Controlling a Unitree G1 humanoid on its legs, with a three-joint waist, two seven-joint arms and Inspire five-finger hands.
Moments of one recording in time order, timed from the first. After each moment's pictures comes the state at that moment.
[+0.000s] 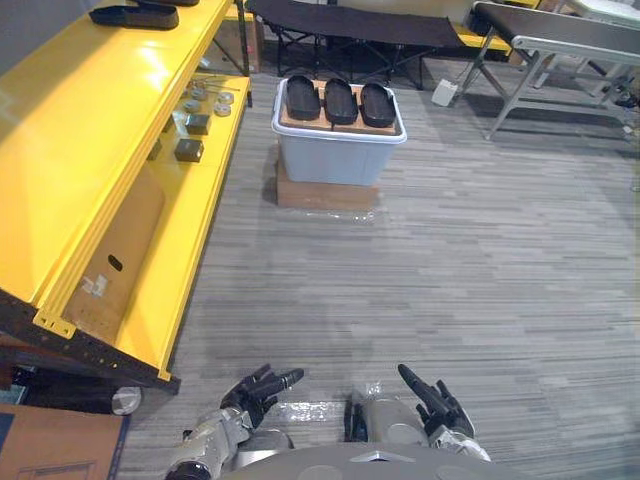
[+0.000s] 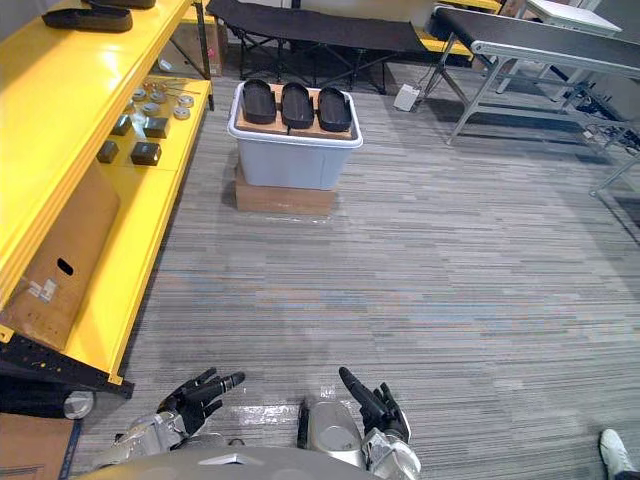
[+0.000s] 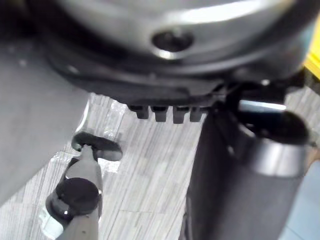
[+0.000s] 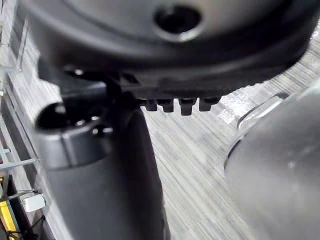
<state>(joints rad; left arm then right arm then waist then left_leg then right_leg) 0.07 0.10 0.10 0.87 -0.34 0.15 -0.26 0.17 0.04 -0.34 0.88 0.45 -0.10 0.11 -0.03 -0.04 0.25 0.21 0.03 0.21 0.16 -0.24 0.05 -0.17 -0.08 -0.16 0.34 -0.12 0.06</state>
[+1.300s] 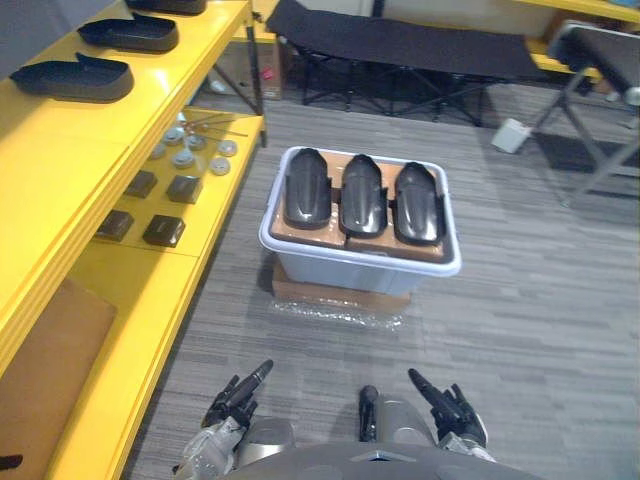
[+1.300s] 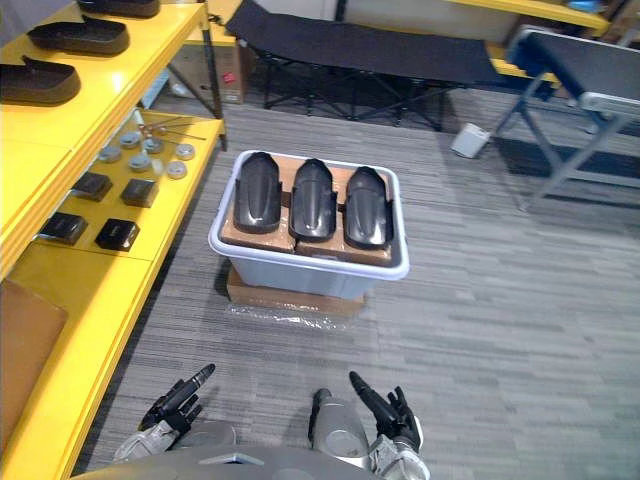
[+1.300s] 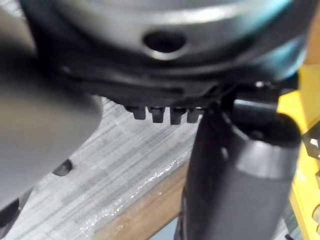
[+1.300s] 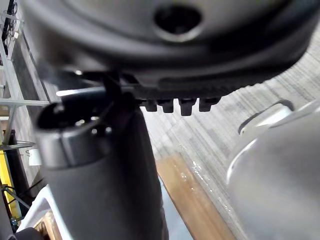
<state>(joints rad) 0.15 -0.02 0.34 0.82 -0.50 0.11 -0.14 0.19 0.01 -0.35 0.87 0.39 -0.16 0.08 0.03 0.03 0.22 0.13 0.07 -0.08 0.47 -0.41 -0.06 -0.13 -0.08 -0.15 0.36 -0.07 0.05</state>
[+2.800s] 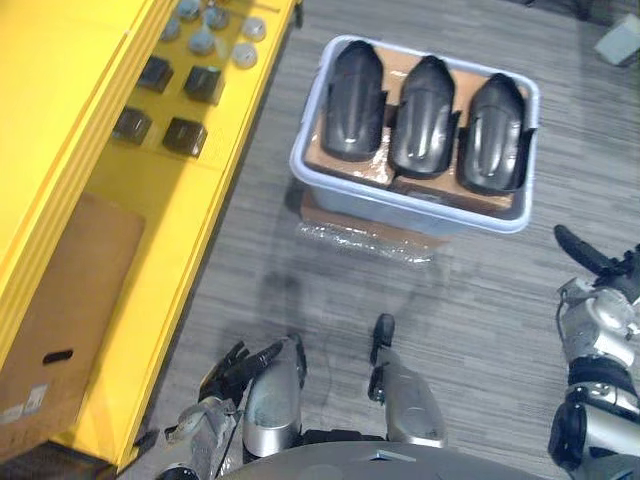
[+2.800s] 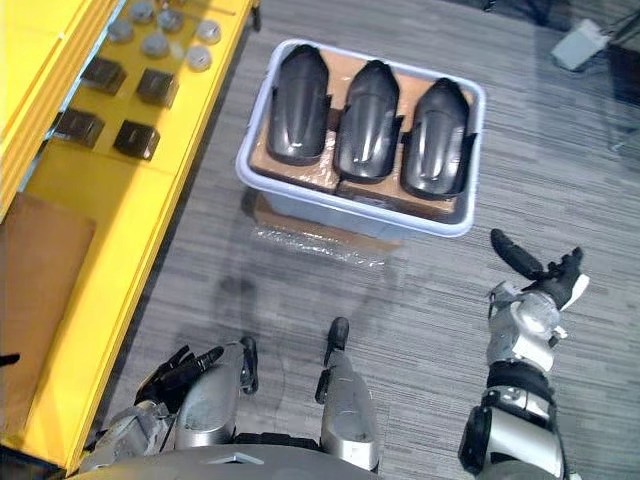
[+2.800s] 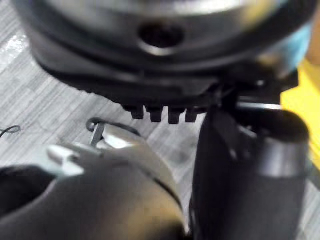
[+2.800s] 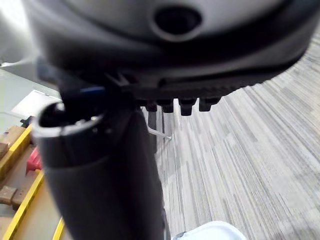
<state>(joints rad) 0.13 0.14 0.13 0.72 -0.42 0.04 -0.17 -0.38 -0.54 -0.50 0.74 0.41 0.00 -0.37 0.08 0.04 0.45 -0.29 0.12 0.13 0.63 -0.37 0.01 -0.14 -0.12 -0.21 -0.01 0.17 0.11</state>
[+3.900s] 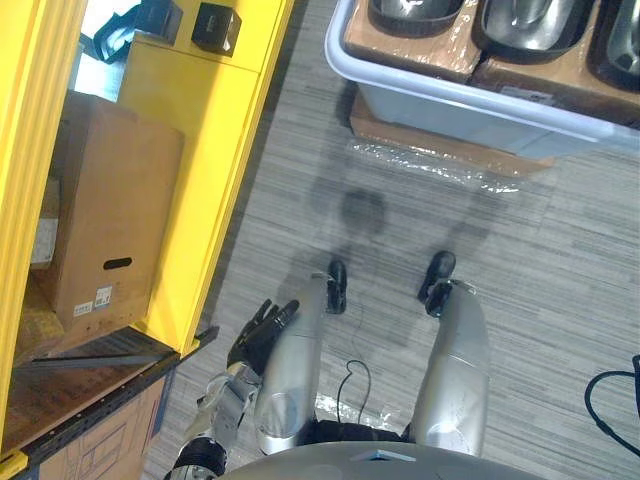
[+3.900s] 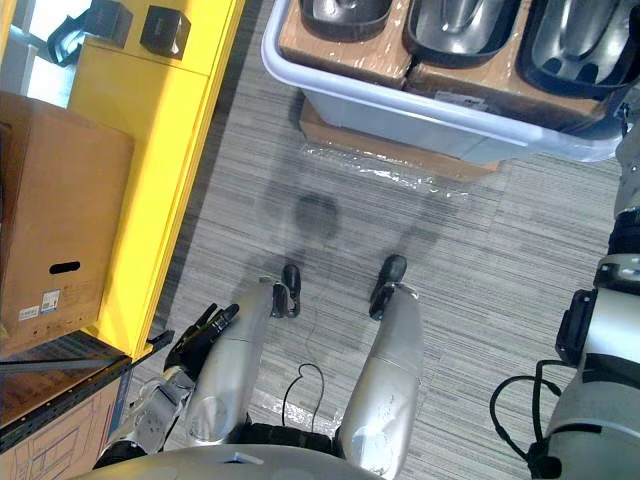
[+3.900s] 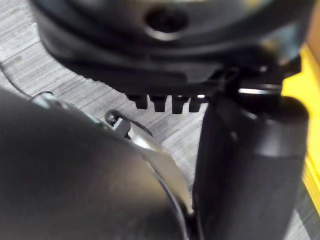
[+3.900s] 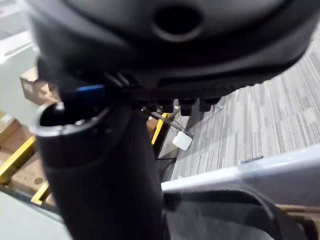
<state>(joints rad) 0.04 0.06 0.08 0.74 -0.67 0.02 -0.30 -1.02 -1.02 -0.09 0.70 0.32 0.28 -0.48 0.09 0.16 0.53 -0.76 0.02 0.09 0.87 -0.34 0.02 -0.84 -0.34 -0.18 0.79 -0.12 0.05</state>
